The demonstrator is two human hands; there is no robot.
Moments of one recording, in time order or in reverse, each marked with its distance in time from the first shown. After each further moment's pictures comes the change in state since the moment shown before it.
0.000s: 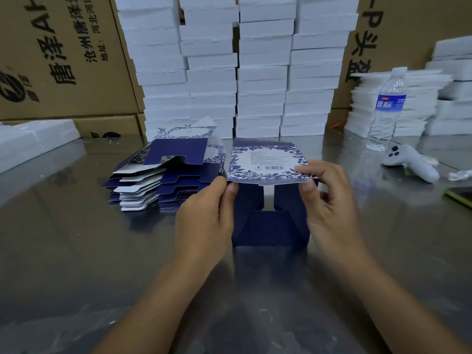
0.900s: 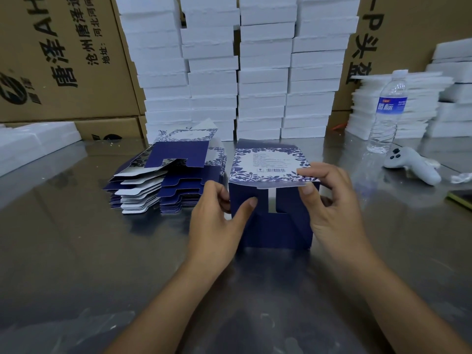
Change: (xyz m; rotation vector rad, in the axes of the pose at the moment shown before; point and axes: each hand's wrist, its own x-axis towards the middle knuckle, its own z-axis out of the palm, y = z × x) left_hand -0.004 -0.004 0.018 -0.342 -0.043 -0.303; right_hand 0.002 -0.008 -0.002 0.044 -0.016 0.095
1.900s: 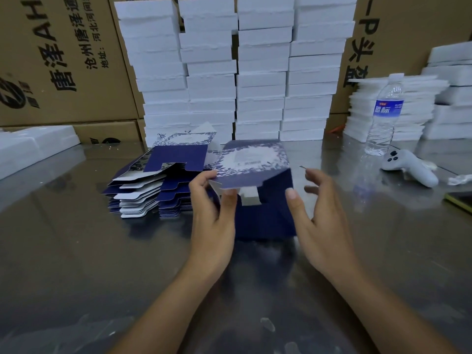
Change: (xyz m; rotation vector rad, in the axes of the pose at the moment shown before) left_hand 0.000 0.016 -0.005 -0.330 -0.059 -0.010; right_hand -0.009 0.019 0.006 -0.344 -0.020 0.043
